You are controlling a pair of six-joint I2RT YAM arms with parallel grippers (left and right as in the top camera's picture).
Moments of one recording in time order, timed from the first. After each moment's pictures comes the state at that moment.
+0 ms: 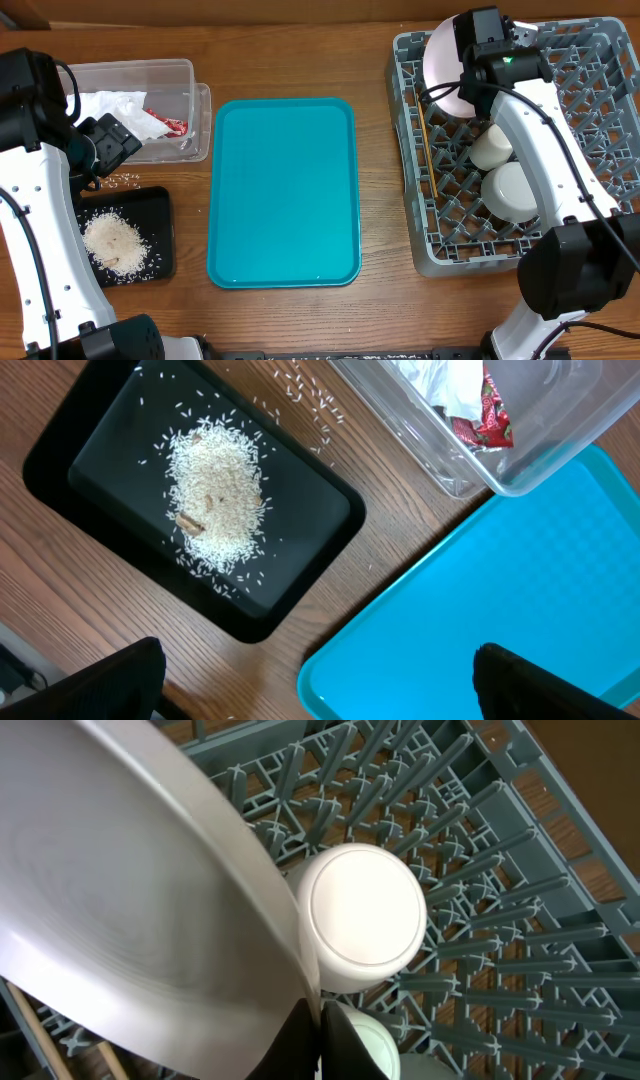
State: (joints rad) left arm 0.34 1.59 1.81 -1.53 -0.08 -0.51; right arm 0.17 1.88 1.76 -1.03 0.62 0.48
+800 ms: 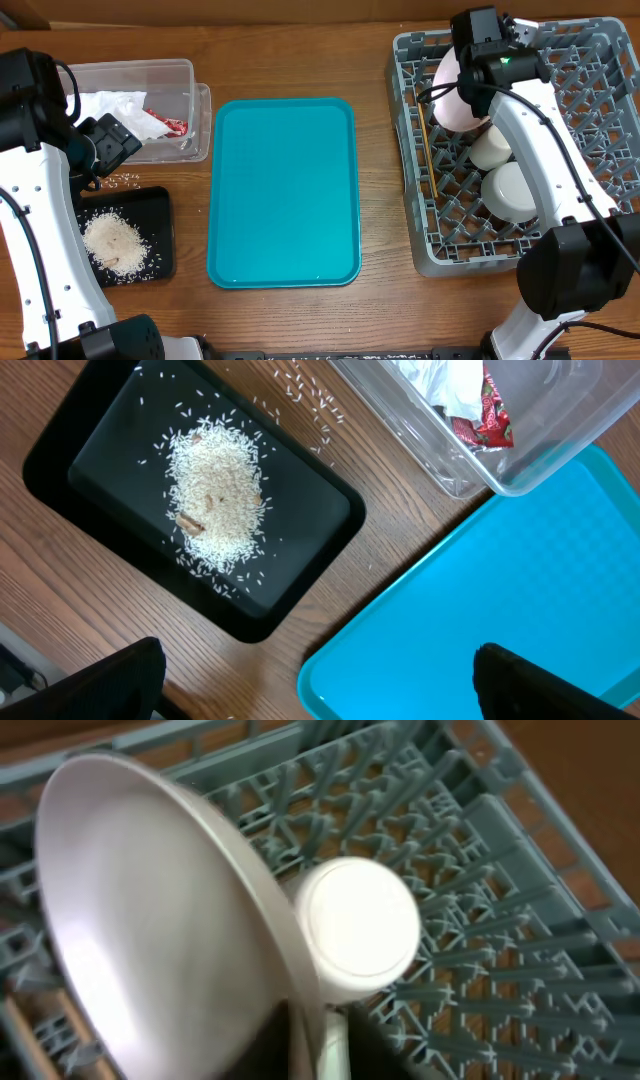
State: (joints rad) left arm 0.34 1.59 1.81 -1.53 -0.08 -0.51; right arm 0.18 1.88 1.76 -1.01 0.63 0.49
